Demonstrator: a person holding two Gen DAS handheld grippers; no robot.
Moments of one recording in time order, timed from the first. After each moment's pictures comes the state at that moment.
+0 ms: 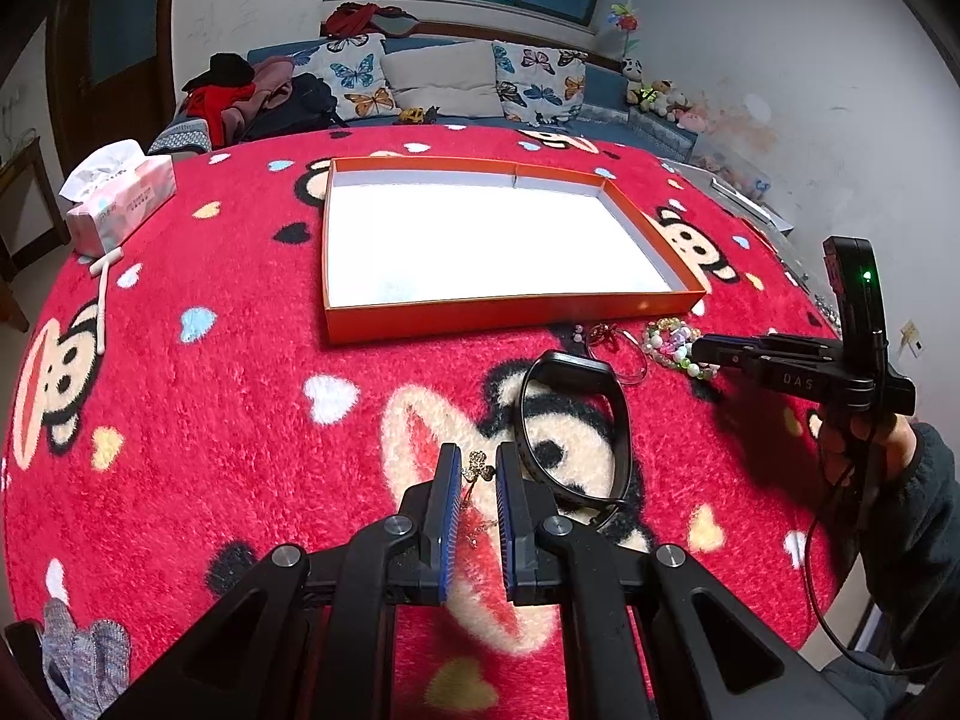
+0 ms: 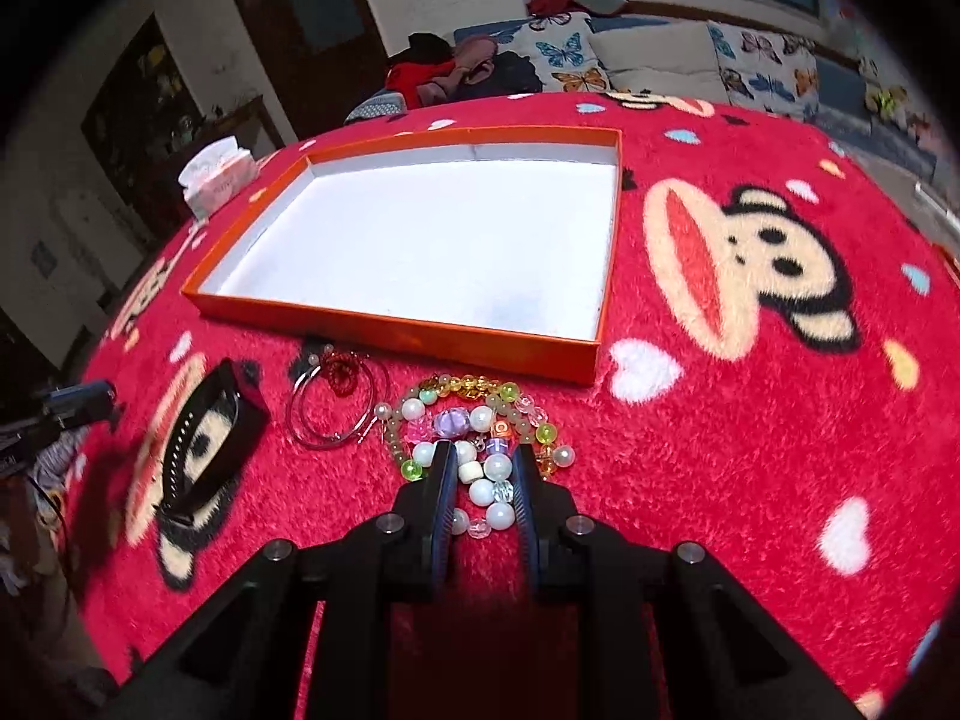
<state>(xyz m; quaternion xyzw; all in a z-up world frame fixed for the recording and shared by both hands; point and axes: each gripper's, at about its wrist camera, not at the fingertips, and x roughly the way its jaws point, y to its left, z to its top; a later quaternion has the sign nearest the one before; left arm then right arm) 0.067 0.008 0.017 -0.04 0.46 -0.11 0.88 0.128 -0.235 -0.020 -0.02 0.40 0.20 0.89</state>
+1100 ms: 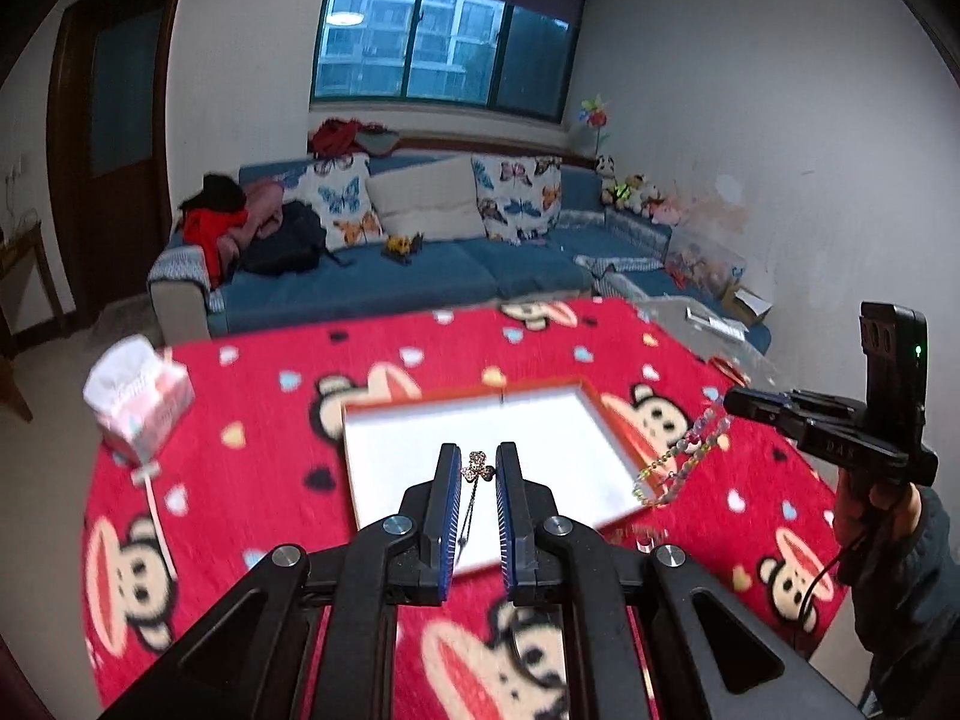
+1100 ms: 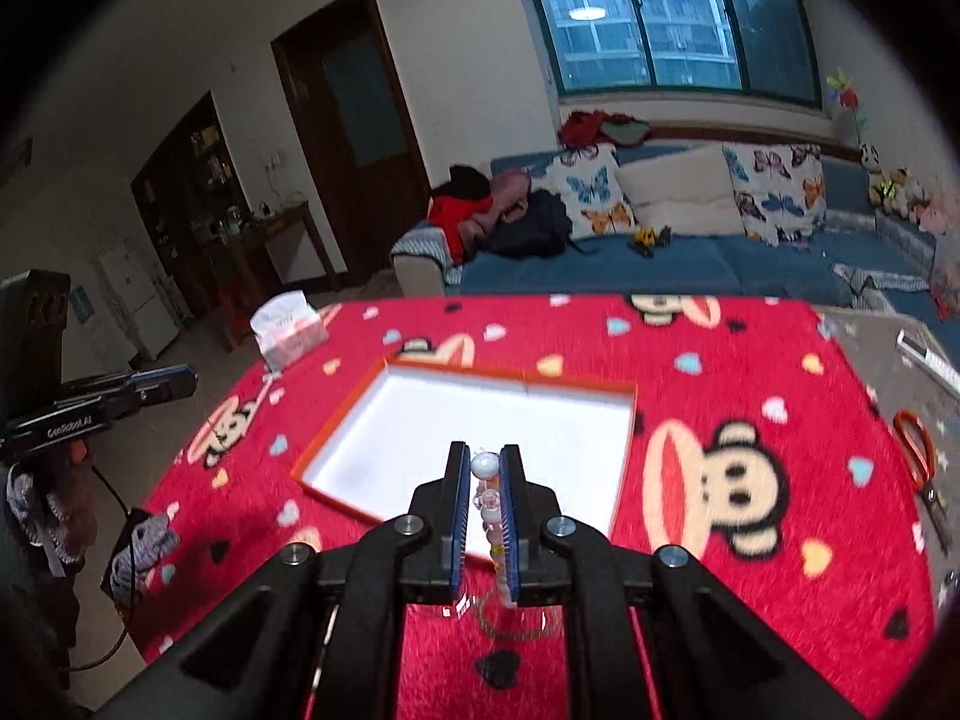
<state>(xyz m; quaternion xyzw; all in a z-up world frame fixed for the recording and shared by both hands) 0.132 0.024 0.183 -0.03 0.33 -0.13 0.94 0.122 -0.226 0.115 -0.01 0.26 0.23 0.94</state>
